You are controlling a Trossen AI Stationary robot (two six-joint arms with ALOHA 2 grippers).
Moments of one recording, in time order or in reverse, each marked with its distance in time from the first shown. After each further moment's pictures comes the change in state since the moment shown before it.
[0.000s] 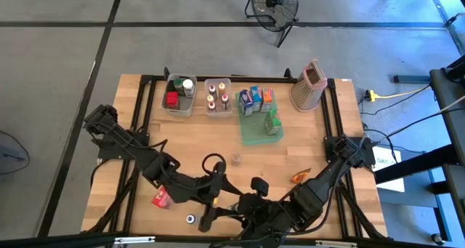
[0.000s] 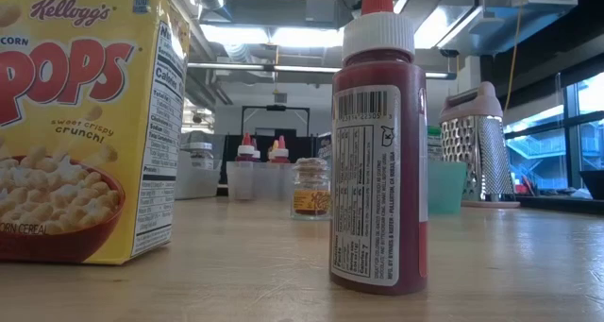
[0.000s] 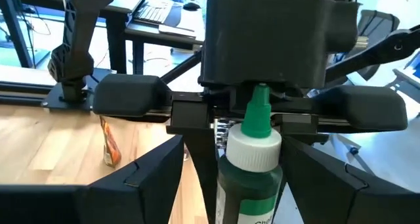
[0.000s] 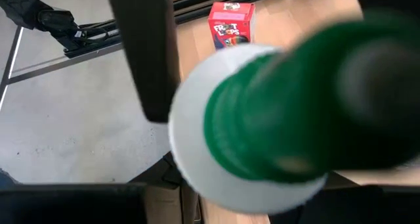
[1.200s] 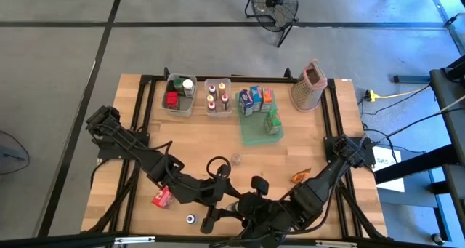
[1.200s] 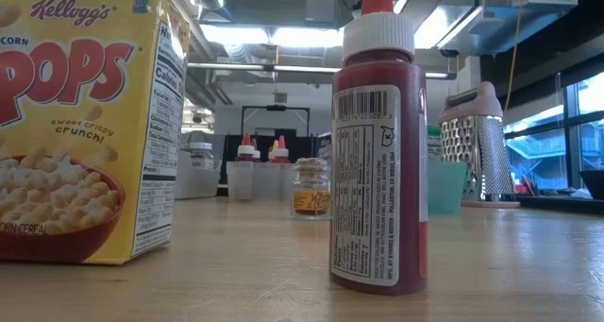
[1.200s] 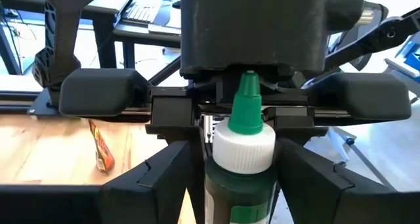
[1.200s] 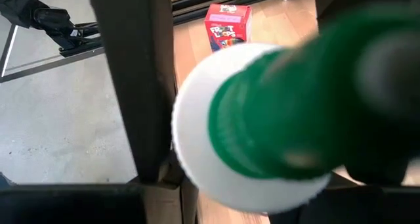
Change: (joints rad) left arm 0.023 0.028 -0.002 0.043 0.048 0.052; right arm -0.004 0.000 0.000 -0.007 0.011 -0.018
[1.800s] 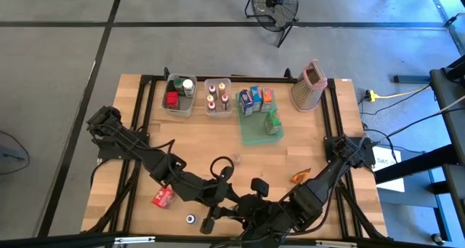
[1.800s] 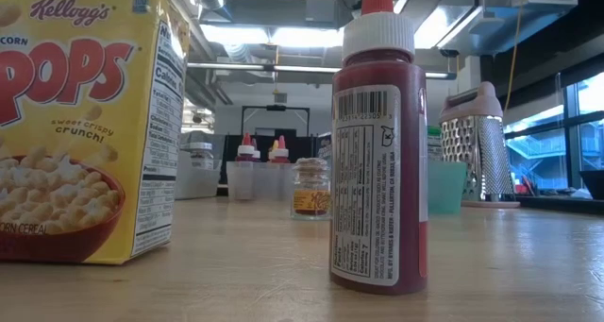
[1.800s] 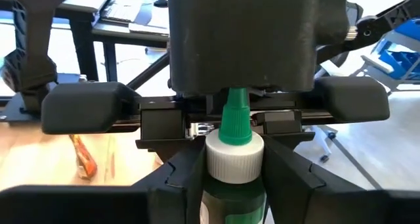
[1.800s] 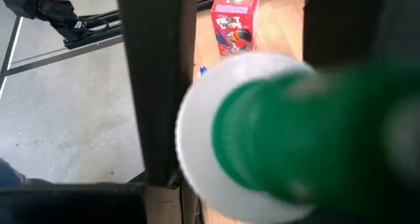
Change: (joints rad) left arm 0.015 0.014 0.002 0.016 0.096 0.004; right arm 0.000 0.001 0.000 0.000 -0.021 0.001
